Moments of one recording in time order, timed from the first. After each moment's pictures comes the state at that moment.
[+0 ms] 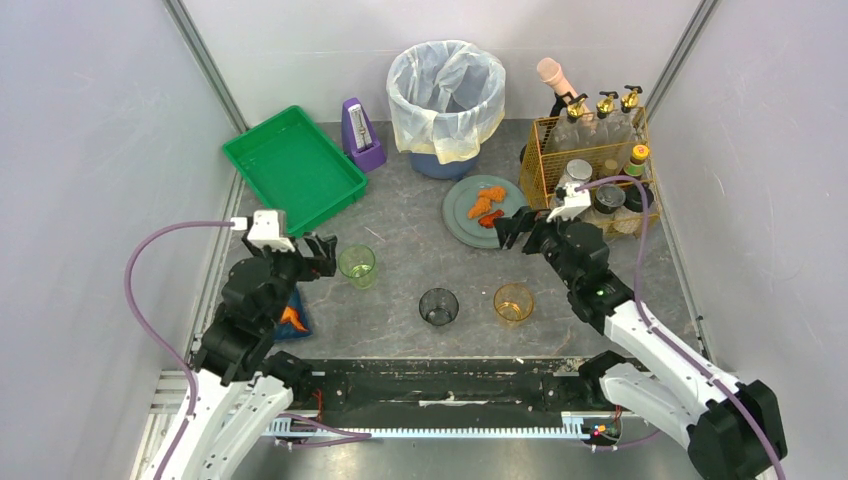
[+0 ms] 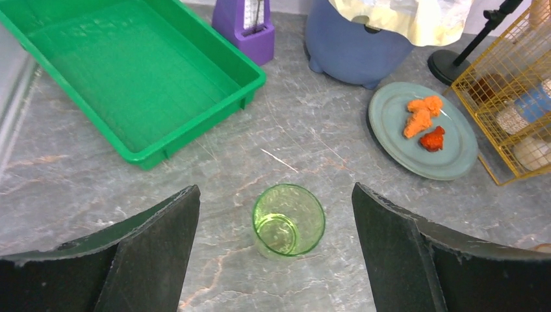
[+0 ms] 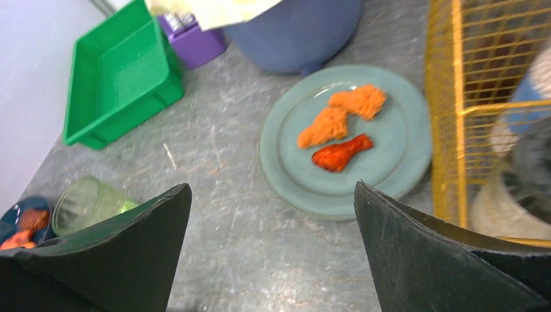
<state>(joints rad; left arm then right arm) -0.41 0.40 0.68 -0.43 -0.26 -0.21 0.44 0.89 0.52 0.23 0.09 0.39</state>
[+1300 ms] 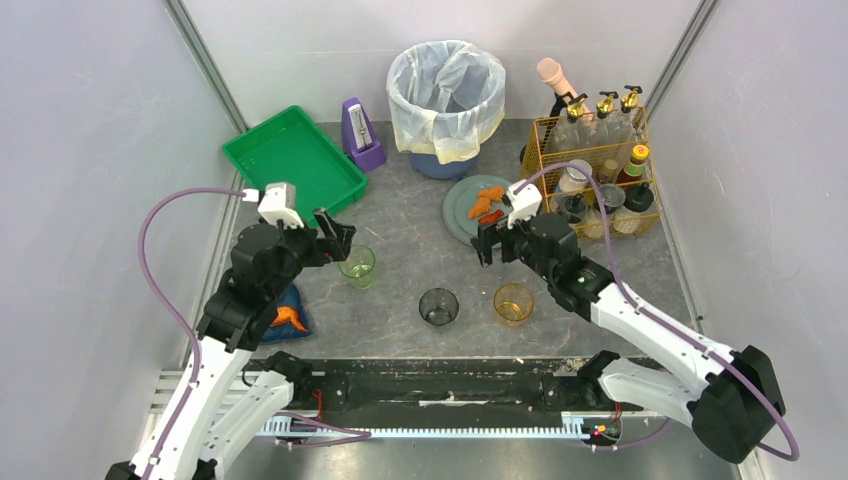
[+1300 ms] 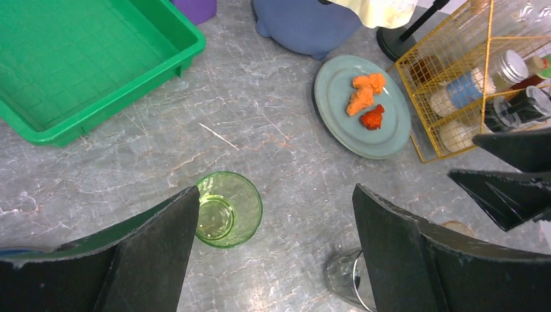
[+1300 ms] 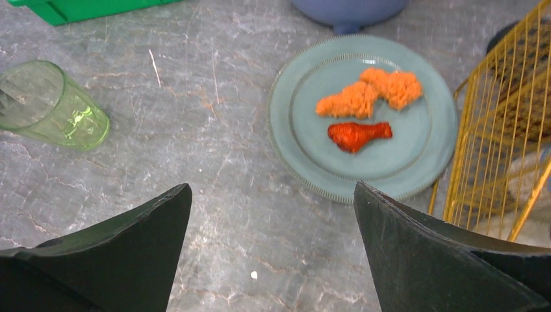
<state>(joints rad) -0.38 0.66 0.84 -0.50 -0.09 -0.41 0.63 1.01 0.64 0.04 0.09 0.12</state>
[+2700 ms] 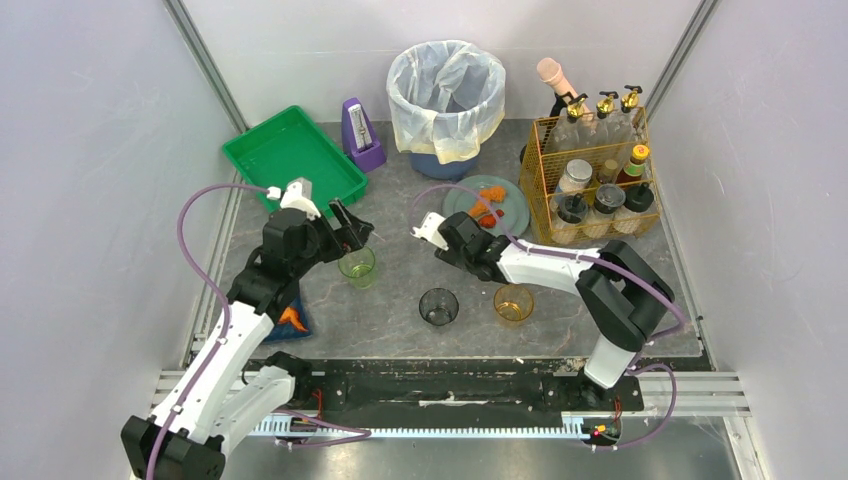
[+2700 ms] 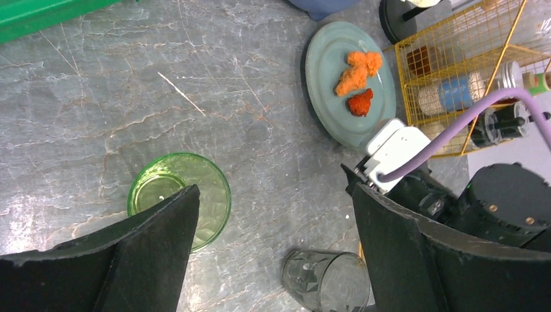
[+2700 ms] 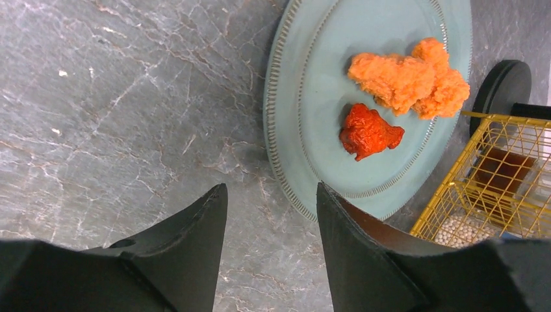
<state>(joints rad) -0.34 0.82 0.76 -0.38 0.03 -0.64 0.81 1.71 0.99 -0.15 0.40 -0.42</state>
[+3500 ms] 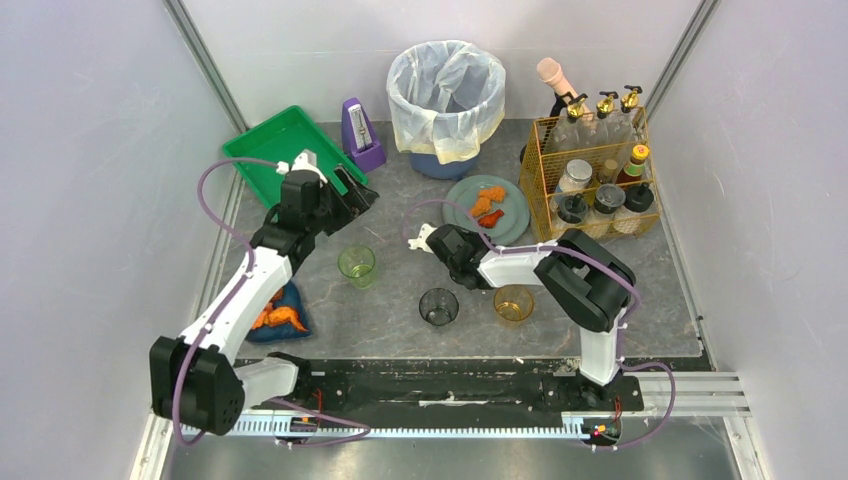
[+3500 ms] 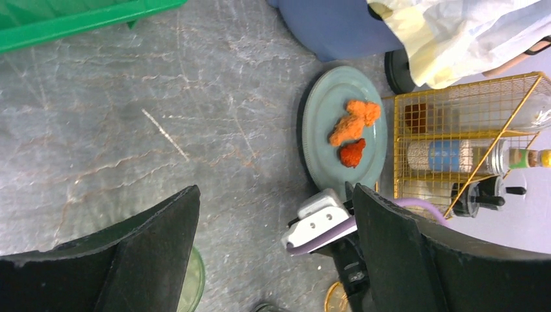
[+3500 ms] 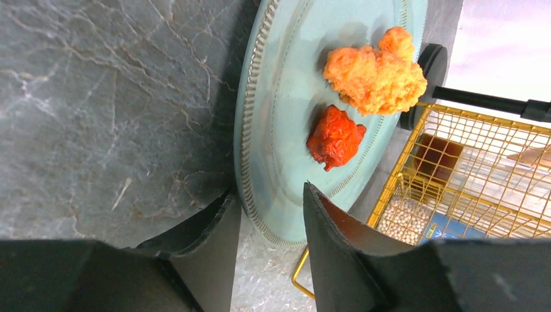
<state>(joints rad) -0.26 1.16 0.89 -0.25 0.06 -0.77 0.84 1.91 0.99 0.01 0.70 -0.60</state>
